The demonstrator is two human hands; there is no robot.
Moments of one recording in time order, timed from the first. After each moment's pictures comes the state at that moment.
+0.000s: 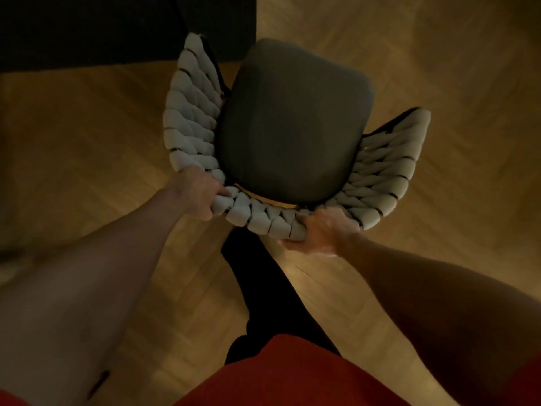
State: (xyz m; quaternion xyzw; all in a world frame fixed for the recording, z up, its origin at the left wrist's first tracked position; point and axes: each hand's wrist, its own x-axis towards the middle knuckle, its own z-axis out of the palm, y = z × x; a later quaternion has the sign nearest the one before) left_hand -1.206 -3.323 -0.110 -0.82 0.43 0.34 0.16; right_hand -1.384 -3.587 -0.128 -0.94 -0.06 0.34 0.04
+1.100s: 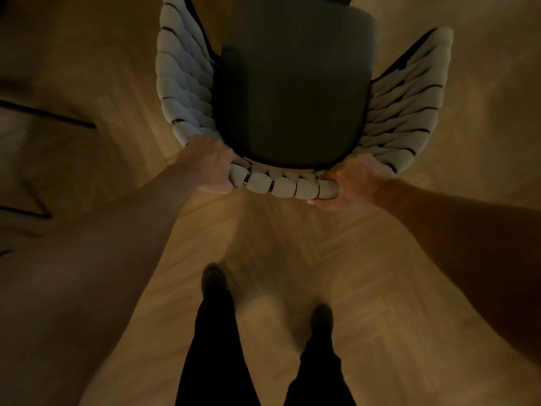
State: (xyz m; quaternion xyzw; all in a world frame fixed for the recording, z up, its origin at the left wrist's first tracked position) left_hand -1.390 -3.338 -0.141 -0.94 0.19 0.28 0.03; right_hand -1.367 -3.669 -0.142 -0.89 -0.34 0.28 -0.10
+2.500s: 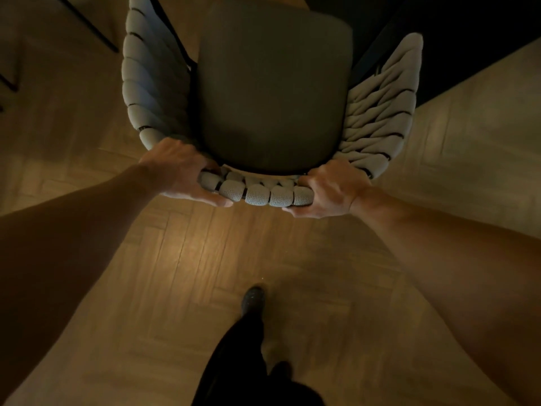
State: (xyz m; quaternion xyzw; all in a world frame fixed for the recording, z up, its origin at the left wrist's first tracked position) left_hand -1.276 -3.465 -0.136 -0.96 -0.09 0.27 -0.06; right_hand -1.043 -3.719 -0.158 -0.72 -0.68 0.16 -0.04
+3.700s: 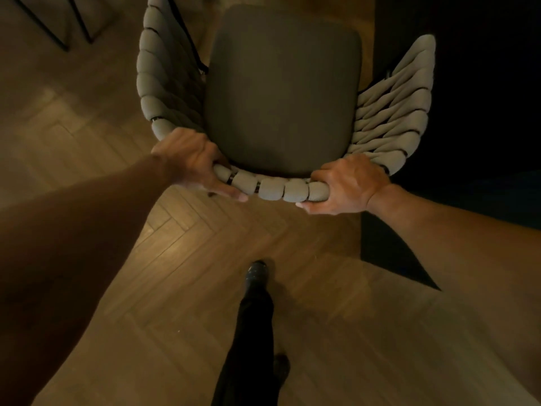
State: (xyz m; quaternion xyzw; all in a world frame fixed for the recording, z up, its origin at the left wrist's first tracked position) left_hand -1.109 -3.355 -0.148 -0.90 -0.37 0.20 -0.13; right_hand -0.776 -3.449 -0.161 -0.50 -0.86 0.10 -0.07
